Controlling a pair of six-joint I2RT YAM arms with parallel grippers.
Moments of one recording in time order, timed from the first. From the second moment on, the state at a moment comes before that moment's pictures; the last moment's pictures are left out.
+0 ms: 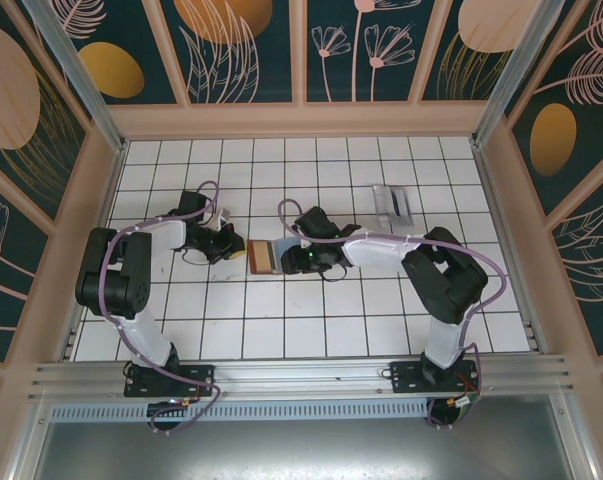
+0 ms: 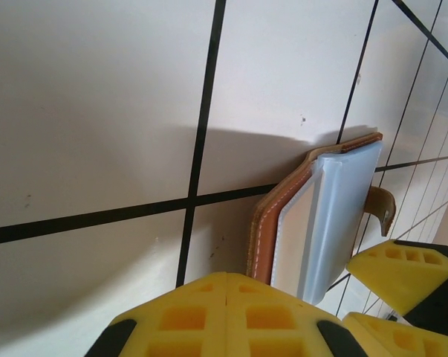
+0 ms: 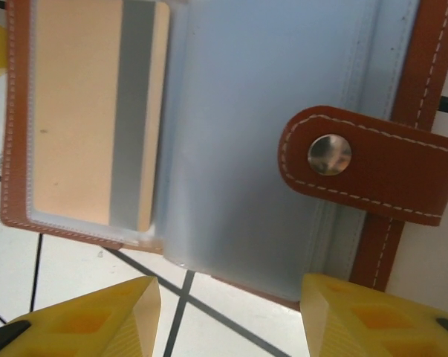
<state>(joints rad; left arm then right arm) -0.14 1.77 0.92 -0.35 0.70 -0.52 0.80 1.83 1.07 -0.28 -0.24 0.57</state>
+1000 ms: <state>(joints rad) -0.14 1.78 0.90 -0.35 0.70 -0.52 0.79 1.90 1.14 -0.24 -0.35 0.54</state>
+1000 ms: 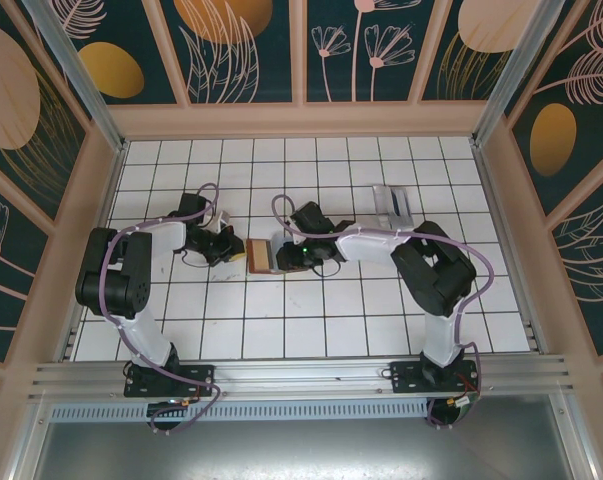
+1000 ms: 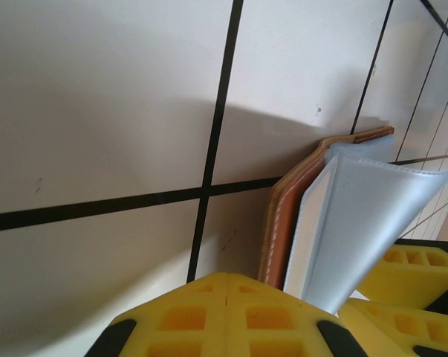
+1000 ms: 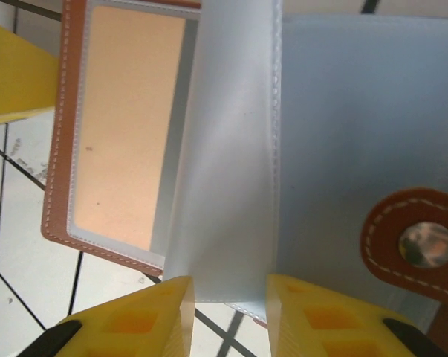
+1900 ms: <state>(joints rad) -0.14 1.79 0.90 -0.35 0.70 -0.52 0.77 1.70 1.04 -0.08 -0.27 0.55</state>
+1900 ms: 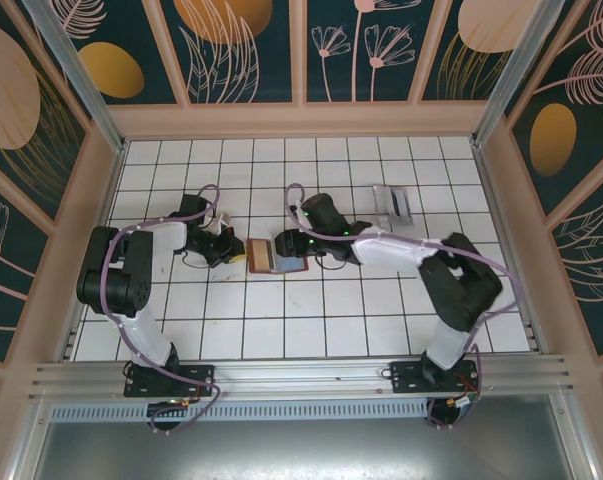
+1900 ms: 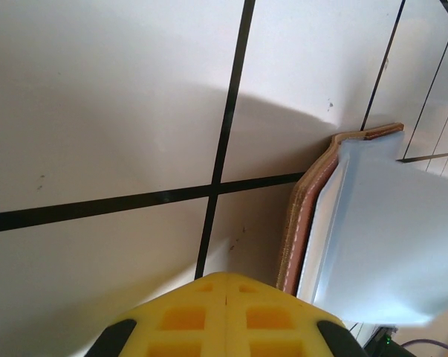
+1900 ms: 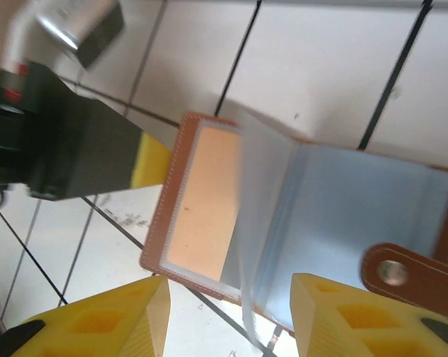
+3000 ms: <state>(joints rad) -0.14 1.80 0.90 -0.34 0.71 -0.52 0.72 1.81 0.97 -0.01 -0.47 0.63</state>
